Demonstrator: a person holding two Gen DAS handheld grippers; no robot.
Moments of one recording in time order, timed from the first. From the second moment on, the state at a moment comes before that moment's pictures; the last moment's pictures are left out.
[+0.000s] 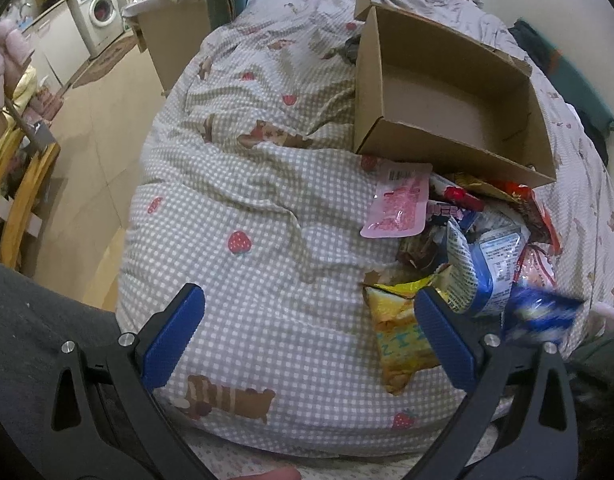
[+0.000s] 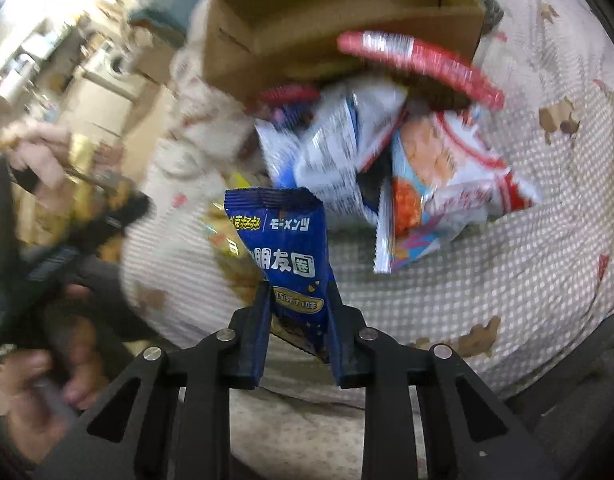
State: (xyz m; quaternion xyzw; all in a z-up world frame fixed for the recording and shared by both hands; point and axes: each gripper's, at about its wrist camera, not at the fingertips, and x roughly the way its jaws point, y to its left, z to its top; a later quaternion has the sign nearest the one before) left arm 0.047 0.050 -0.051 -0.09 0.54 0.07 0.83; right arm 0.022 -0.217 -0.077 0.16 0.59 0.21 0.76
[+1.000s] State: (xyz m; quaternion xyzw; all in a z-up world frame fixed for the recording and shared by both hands) left arm 0.073 -0.010 -0.131 -0.15 0.66 -0.02 0.73; right arm 0.035 -0.252 -0.055 0.20 0.51 0.17 0.82
